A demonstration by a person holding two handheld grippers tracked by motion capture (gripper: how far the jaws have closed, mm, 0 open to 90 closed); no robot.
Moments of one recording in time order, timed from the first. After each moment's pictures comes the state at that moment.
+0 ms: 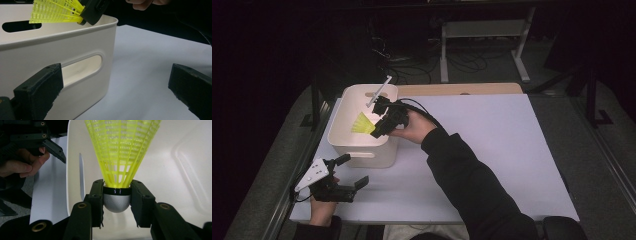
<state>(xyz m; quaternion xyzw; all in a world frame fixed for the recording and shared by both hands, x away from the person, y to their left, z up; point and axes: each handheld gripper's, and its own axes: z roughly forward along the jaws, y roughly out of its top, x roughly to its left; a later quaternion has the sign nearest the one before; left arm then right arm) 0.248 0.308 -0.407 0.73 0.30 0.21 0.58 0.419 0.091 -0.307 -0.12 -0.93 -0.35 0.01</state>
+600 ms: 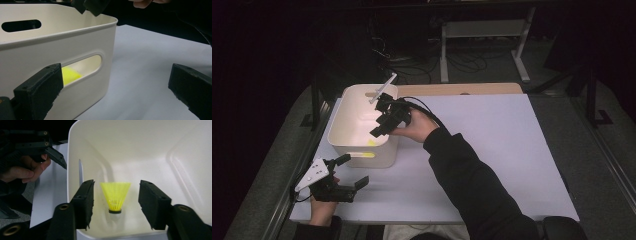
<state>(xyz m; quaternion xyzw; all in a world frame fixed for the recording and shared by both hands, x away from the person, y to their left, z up) 0.248 0.307 -0.407 0.73 0.30 0.21 0.58 0.420 0.082 -0.301 -0.12 -0.92 -0.38 0.01</state>
